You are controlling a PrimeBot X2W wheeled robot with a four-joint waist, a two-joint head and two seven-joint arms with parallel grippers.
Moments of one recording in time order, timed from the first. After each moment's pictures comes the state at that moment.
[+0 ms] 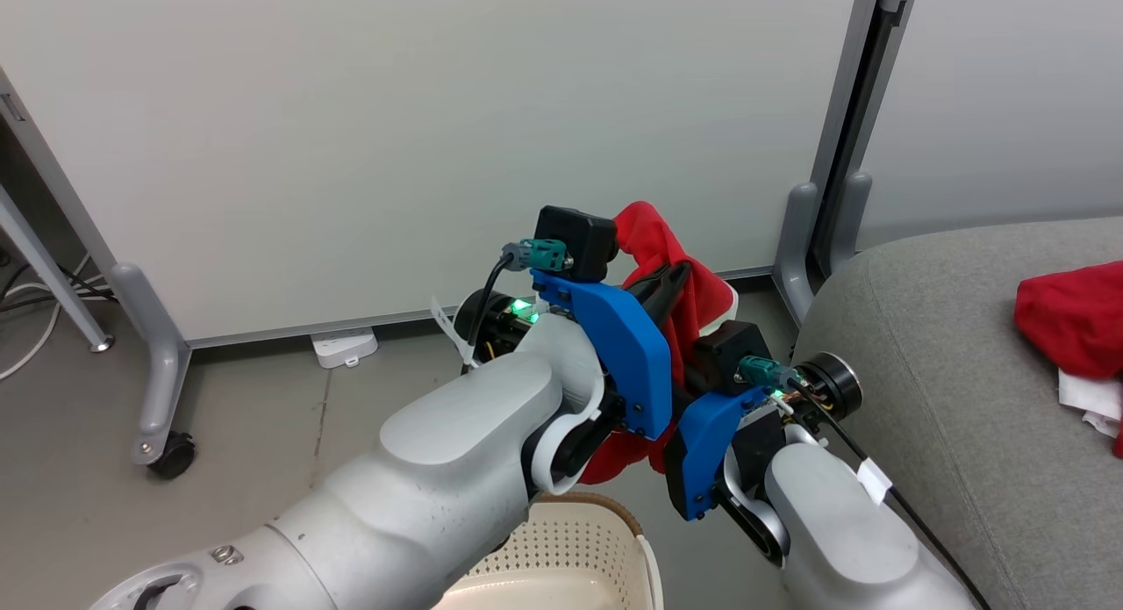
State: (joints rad) left arm -1.03 0.05 -1.28 0.62 -1.26 0.15 -0.05; right arm -0.57 -0.05 0.46 0.70 0.14 0.13 0.01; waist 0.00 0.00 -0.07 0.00
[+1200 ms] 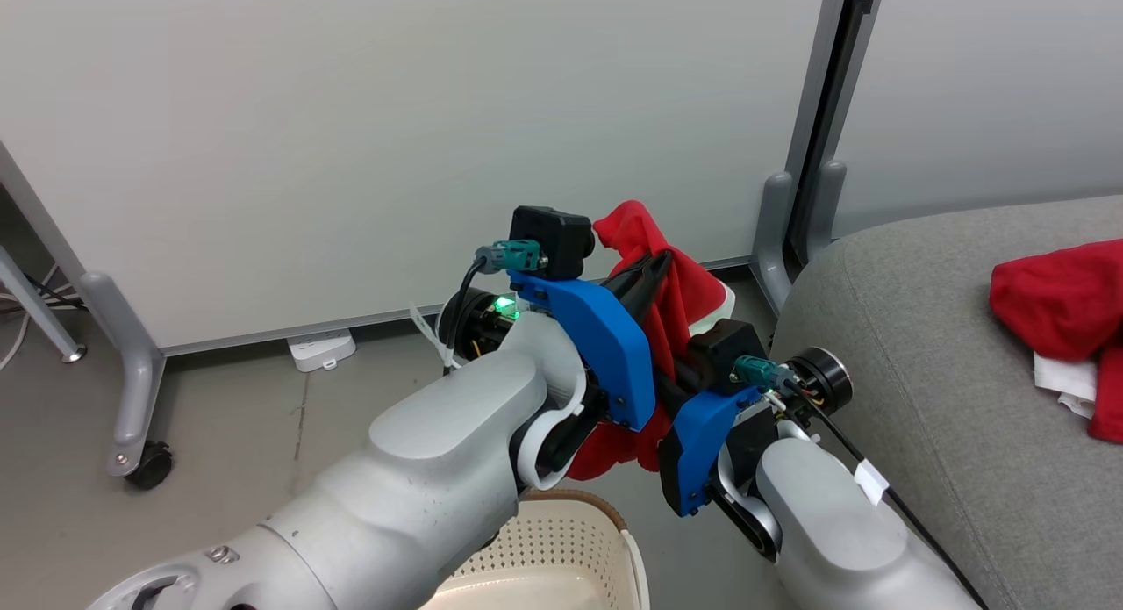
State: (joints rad) left arm -1.03 0.05 -1.28 0.67 -1.29 0.12 -0.10; right arm -0.62 -0.05 0.53 0.80 0.19 0.13 -0.08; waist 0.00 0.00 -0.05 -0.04
